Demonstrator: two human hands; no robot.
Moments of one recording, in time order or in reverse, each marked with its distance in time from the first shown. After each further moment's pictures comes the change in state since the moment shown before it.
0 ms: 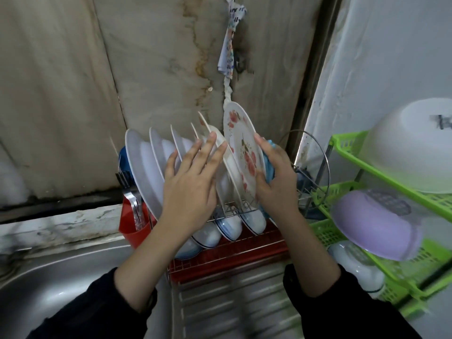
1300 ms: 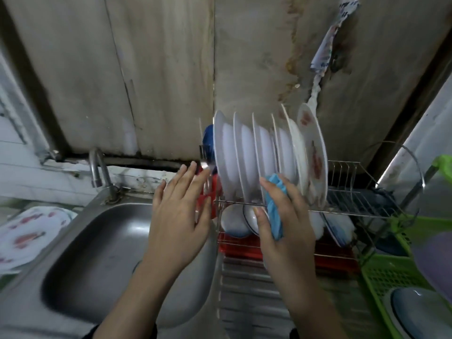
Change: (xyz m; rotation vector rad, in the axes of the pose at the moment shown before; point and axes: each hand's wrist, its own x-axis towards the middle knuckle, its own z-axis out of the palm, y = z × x) left_hand -0.126 -0.008 -0.086 -0.004 0.018 -0.508; right_hand -0.098 -0.095 0.014 0.116 -0.218 -0.109
